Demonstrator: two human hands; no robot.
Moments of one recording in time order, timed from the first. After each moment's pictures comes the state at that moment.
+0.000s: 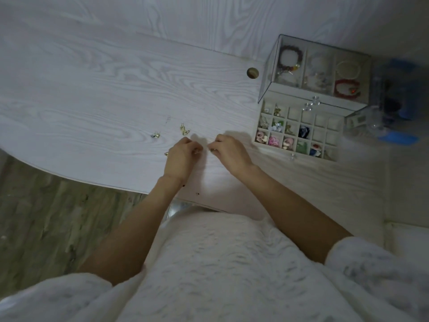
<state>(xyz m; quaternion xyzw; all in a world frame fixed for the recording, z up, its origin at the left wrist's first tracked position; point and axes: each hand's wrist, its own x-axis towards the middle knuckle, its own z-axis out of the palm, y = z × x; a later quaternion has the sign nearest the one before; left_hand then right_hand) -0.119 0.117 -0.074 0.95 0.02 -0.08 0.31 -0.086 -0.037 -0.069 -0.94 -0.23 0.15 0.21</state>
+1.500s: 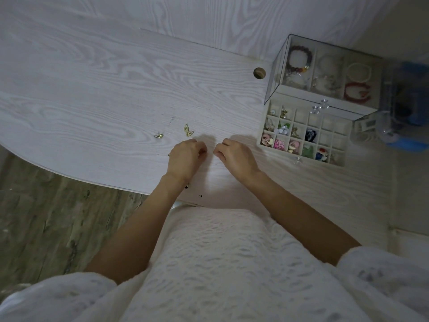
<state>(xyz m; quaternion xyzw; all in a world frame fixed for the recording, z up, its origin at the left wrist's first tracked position) -0.110 0.117 -0.069 0.96 -0.02 -0.08 0.25 -0.091 -0.041 -0.078 -0.94 -0.23 0.08 0.21</state>
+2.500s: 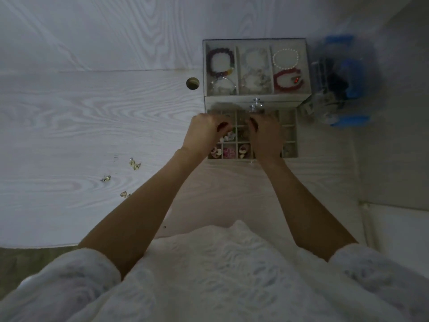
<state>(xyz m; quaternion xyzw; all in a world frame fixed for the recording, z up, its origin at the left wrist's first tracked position) 0.000 -0.041 -0.030 0.91 -0.25 0.02 0.32 -0.035 -0.200 -0.061 -0.96 0.12 -0.09 0.24</state>
